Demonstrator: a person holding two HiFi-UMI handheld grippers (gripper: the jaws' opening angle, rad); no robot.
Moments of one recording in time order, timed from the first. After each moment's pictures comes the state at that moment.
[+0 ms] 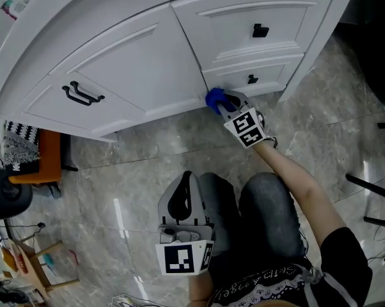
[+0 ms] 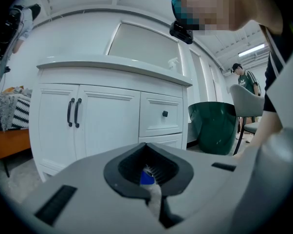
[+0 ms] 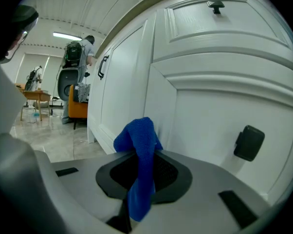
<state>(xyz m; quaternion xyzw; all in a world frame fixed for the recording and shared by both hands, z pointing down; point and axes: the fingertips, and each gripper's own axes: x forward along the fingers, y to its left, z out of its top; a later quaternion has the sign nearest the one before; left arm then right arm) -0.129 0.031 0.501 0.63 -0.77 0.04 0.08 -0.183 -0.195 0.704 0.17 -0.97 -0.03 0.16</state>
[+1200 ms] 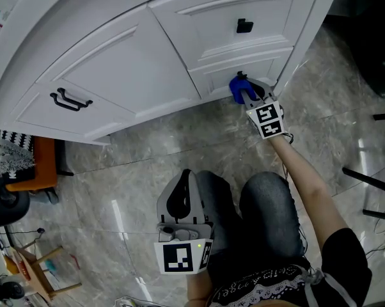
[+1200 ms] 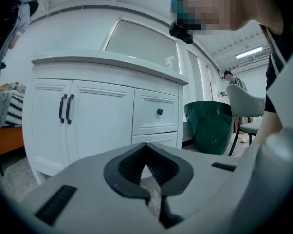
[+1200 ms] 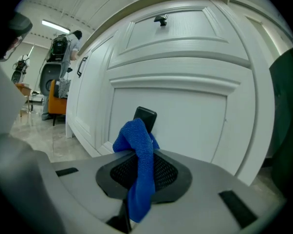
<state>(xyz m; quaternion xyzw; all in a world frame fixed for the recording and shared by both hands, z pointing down) -0.112 0.015 0.511 0.65 -0.76 0.04 0.08 -0.084 -0.273 0.711 0.29 -0.95 -0.03 0.15</state>
